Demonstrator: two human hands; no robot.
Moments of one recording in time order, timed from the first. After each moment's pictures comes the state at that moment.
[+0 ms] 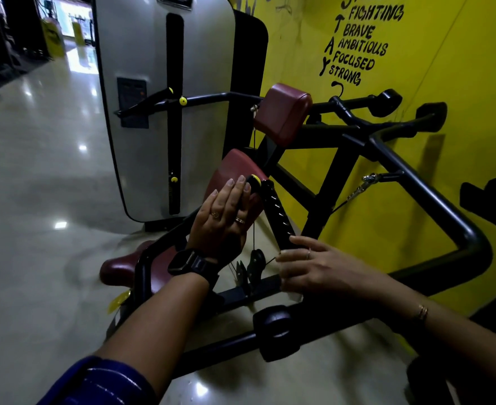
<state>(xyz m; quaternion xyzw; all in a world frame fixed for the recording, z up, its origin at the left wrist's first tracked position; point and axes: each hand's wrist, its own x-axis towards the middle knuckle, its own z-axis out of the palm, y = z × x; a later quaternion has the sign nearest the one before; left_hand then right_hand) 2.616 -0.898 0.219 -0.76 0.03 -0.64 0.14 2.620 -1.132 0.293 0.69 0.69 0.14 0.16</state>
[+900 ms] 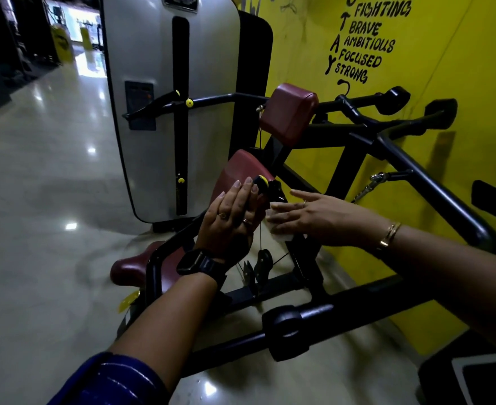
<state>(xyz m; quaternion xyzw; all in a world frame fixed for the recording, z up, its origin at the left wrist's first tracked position) 2.616 -0.897 0.218 -0.77 0.03 -0.63 0.13 2.665 -1.096 0.346 0.77 0.59 0.03 0.24</state>
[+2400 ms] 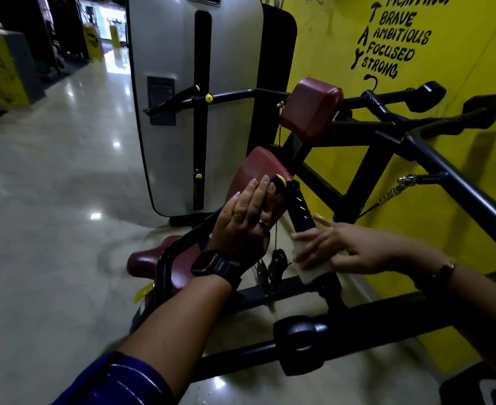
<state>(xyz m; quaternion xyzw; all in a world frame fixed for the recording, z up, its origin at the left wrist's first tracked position) 2.618 -0.900 0.212 -0.77 0.01 -0.62 0.12 2.677 -1.114 0.326 0.76 0.61 -0.21 -0.01</state>
